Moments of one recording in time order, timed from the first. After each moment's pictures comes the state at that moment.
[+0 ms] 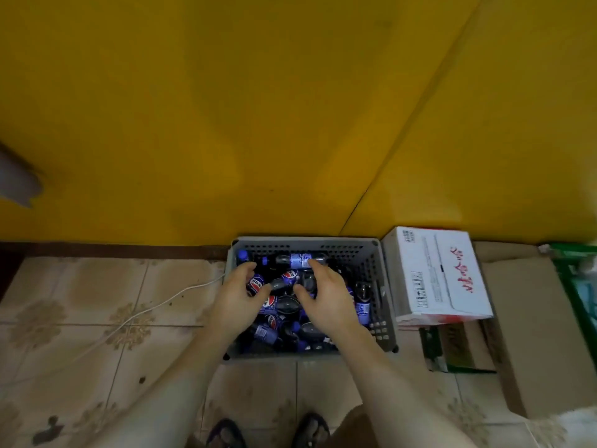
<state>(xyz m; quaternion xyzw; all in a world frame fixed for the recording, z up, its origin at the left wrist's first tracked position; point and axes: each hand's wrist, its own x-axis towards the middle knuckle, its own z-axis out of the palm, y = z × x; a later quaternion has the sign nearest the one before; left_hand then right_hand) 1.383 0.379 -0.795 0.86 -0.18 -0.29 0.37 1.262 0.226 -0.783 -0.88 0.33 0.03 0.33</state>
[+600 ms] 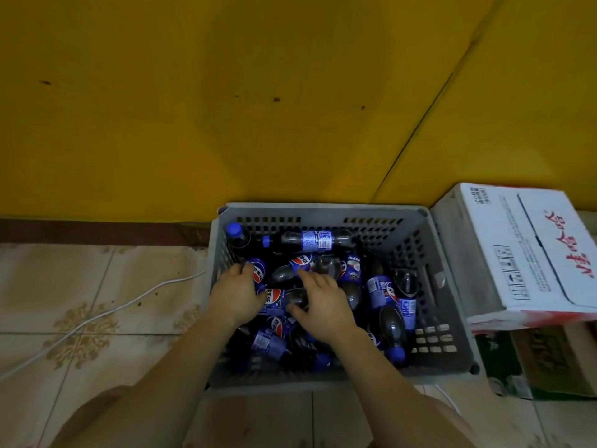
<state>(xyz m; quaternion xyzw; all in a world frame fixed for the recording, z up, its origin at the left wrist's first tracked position) 1.432 0.352 -1.068 0.91 -0.29 -0.30 0.08 1.287 0.216 -1.074 -0.93 0.25 0.12 0.23</state>
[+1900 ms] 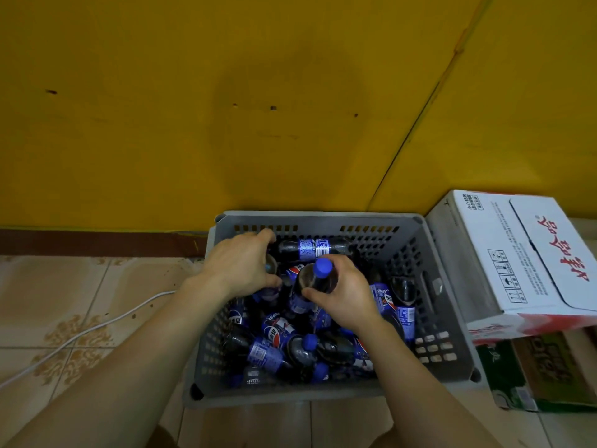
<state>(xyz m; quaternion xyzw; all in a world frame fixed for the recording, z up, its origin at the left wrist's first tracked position) 1.454 0.324 -0.978 0.88 -0.44 -0.19 0.04 1.280 0.181 -1.040 -0.86 0.32 -0.05 0.40</state>
